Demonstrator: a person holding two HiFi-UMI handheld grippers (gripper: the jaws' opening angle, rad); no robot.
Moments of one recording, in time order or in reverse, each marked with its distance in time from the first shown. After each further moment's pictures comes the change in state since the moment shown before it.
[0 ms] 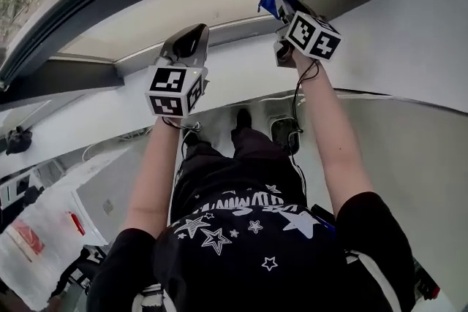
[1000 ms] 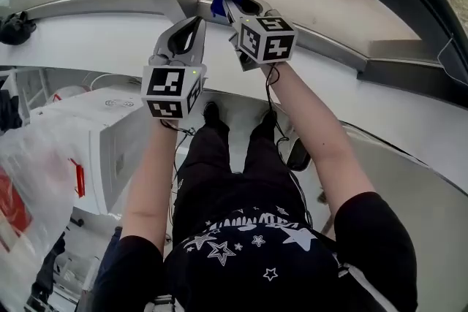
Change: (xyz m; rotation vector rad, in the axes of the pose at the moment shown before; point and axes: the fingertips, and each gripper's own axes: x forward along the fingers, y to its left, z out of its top) left arm -0.287 0.277 -0.135 -0.185 -0.086 0.442; right arm 0.121 0.511 -0.253 -0.357 0.271 0.595
